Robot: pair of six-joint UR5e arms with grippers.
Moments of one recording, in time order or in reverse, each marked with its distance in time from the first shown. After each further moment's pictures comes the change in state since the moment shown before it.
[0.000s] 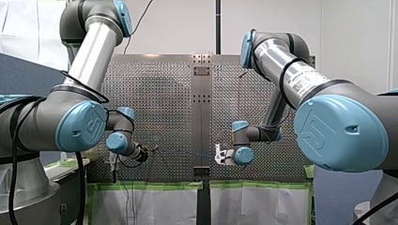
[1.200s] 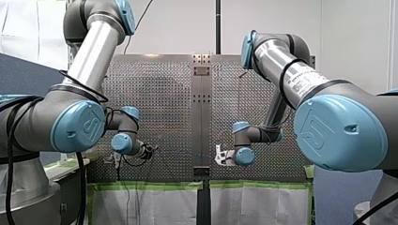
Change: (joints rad) left arm -0.058 0.002 0.000 0.059 -0.067 0.038; right arm -0.006 0.008 -0.001 0.001 -0.020 0.002
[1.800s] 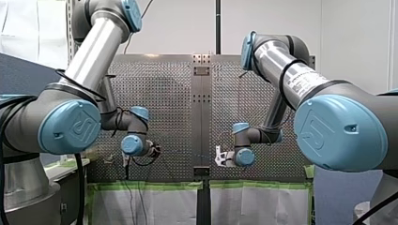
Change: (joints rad) left arm -0.141 0.000 0.000 0.084 -0.141 0.002; right arm 0.000 0.007 -0.004 0.000 -0.007 0.000
